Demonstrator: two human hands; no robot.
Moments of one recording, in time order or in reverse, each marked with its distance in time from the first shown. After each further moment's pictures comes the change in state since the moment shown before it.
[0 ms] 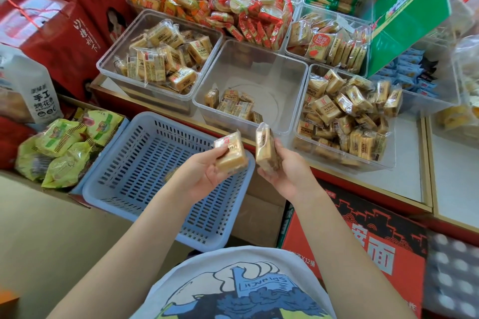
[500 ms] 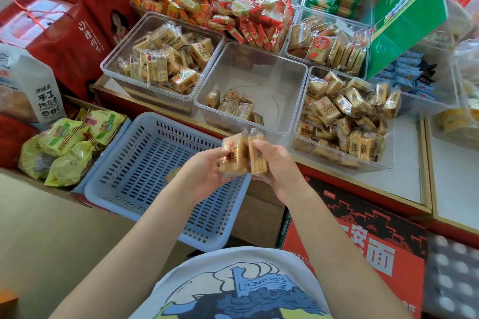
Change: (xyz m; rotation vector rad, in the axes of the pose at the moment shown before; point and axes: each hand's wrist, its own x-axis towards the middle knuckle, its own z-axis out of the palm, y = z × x) left_hand -0.003 -0.005 0.006 0.118 0.051 0.000; right_hand -0.001 0.011 0.009 -0.321 -0.073 -0.082
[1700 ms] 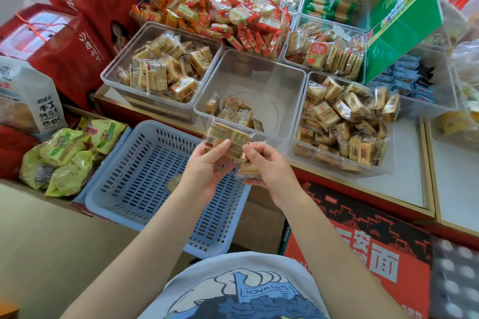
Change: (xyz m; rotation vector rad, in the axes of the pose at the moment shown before) left_hand 0.006 0.003 0.011 -0.085 0.081 0.298; right_hand 0.000 -0.003 0.009 -0.005 -0.043 -0.118
